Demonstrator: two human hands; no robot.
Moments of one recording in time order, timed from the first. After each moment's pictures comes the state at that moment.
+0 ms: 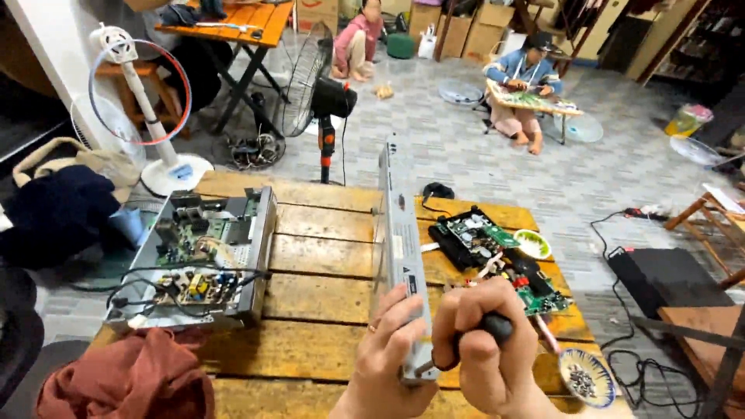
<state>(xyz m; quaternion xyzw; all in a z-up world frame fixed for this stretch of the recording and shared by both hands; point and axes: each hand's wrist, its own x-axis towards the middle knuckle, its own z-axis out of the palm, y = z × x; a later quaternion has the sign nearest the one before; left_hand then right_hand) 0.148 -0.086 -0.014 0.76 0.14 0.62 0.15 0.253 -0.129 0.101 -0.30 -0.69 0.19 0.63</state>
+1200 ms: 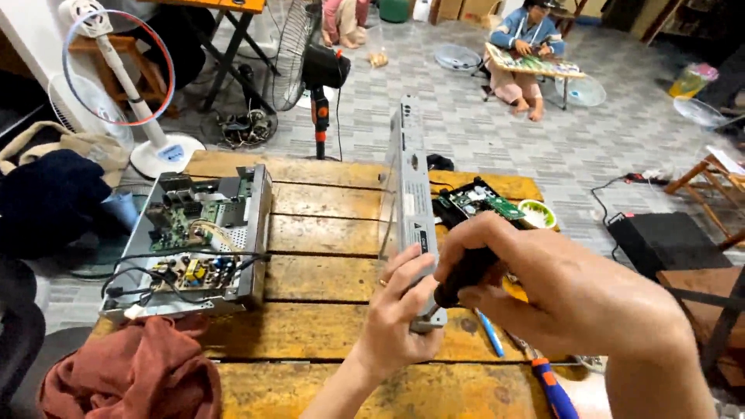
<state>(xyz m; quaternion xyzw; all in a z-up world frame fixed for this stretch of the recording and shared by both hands) 0.162 -0.054 -0.025 0.77 0.12 0.62 0.13 0.308 -0.117 0.180 -0.51 -0.83 0.17 0.15</state>
